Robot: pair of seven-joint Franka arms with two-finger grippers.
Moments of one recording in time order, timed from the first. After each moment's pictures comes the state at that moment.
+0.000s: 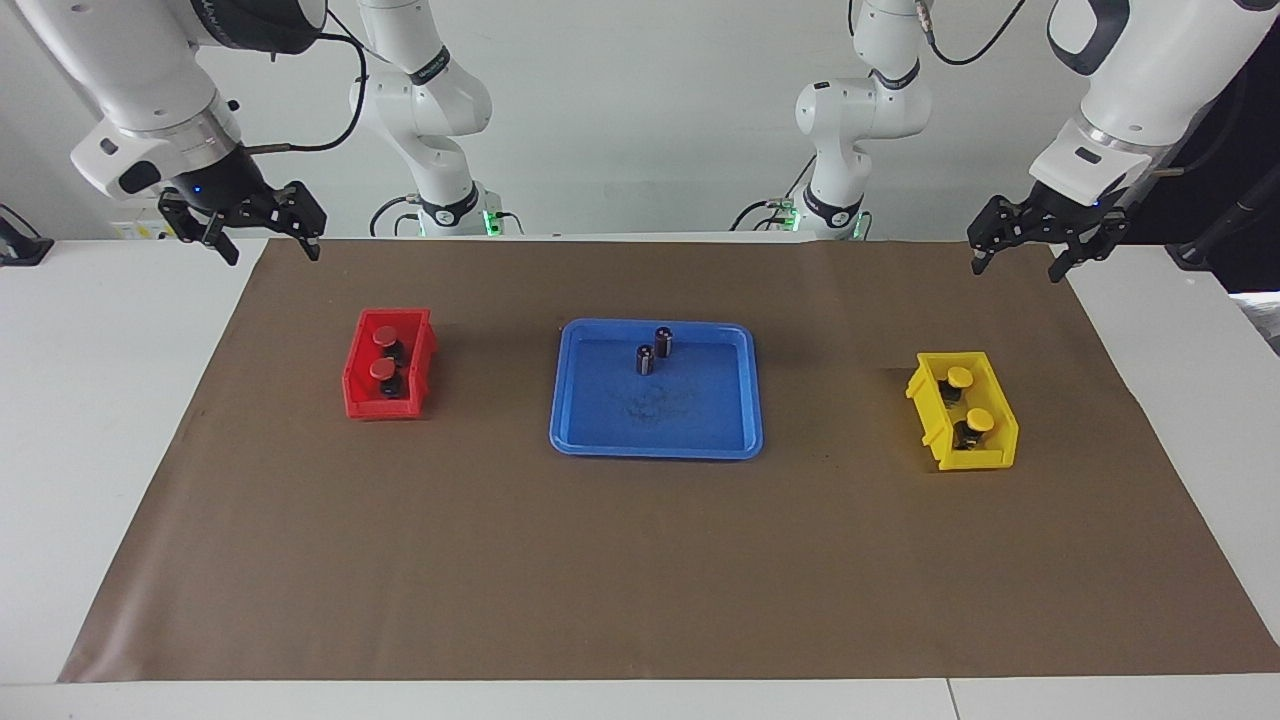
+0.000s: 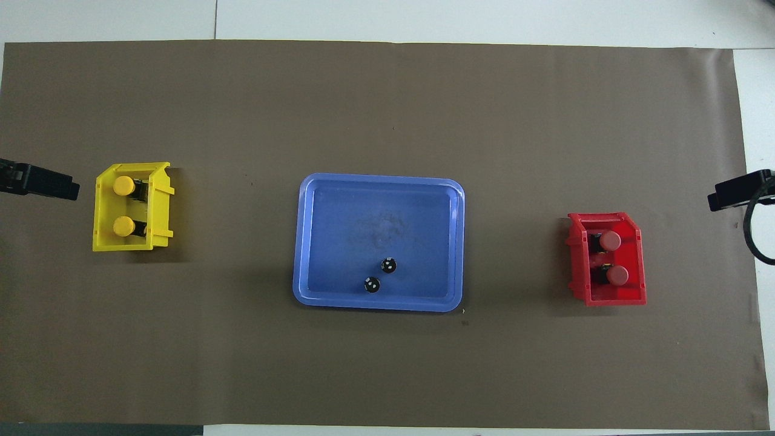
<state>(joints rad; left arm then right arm) -0.07 -0.06 0.00 -1.63 0.00 1.58 0.17 -0.04 -0.04 -0.04 -1.60 -0.02 1.49 -0.15</state>
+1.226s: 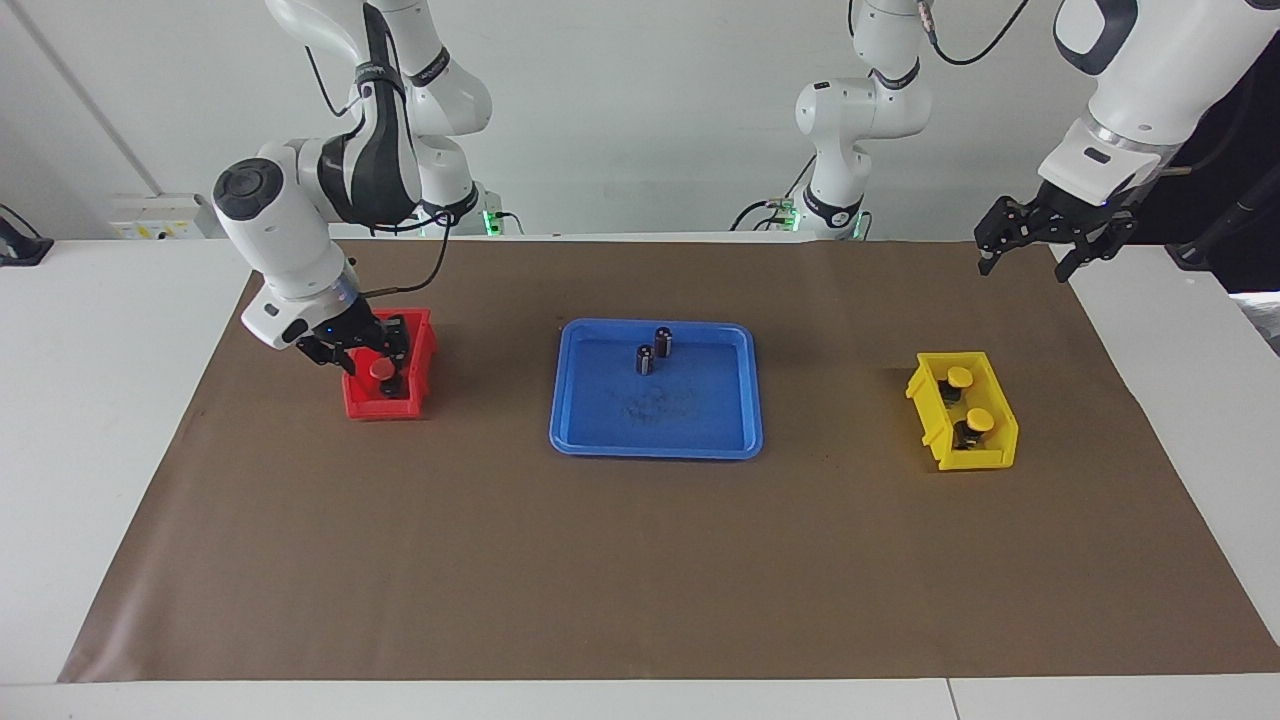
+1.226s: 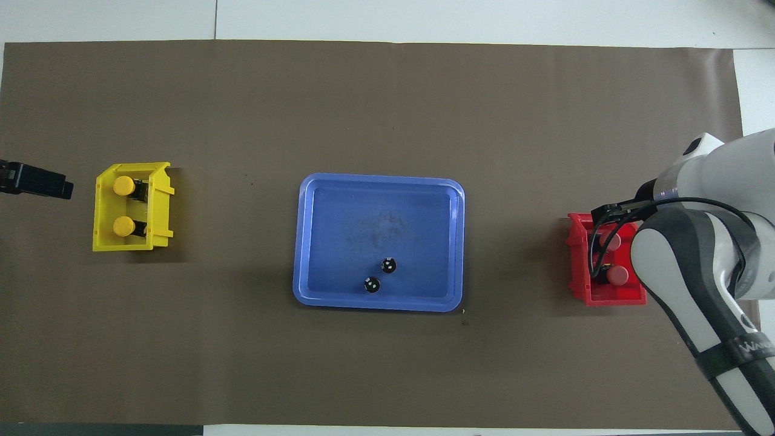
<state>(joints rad) -0.07 -0.06 0.01 -1.63 0.01 1.58 0.17 -0.02 -0.01 0.00 -2.16 0.03 2.11 -0.14</state>
